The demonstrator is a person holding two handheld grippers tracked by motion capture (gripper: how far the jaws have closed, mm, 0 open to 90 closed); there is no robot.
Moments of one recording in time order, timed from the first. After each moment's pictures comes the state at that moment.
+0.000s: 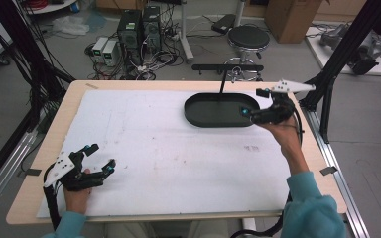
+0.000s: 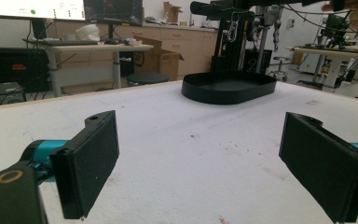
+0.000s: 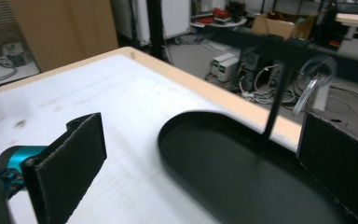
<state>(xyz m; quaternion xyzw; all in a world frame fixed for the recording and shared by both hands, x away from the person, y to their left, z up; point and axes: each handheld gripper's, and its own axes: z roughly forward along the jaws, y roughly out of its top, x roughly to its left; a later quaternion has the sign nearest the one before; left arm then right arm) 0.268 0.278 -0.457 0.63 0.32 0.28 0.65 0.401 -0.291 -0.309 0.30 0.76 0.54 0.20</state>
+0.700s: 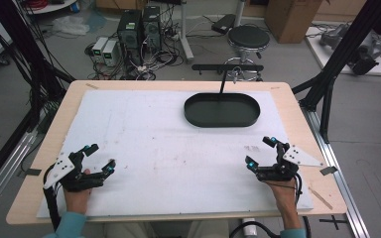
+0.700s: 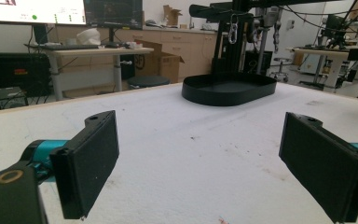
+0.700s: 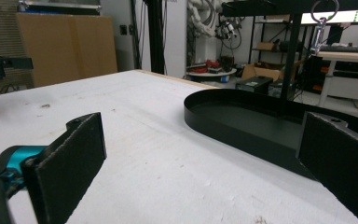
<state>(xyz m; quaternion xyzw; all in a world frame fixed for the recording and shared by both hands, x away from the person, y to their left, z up) 0.267 0.278 -0.457 0.63 0.32 0.29 0.65 0.299 -0.319 -0.433 0.28 0.67 0.63 0.25</state>
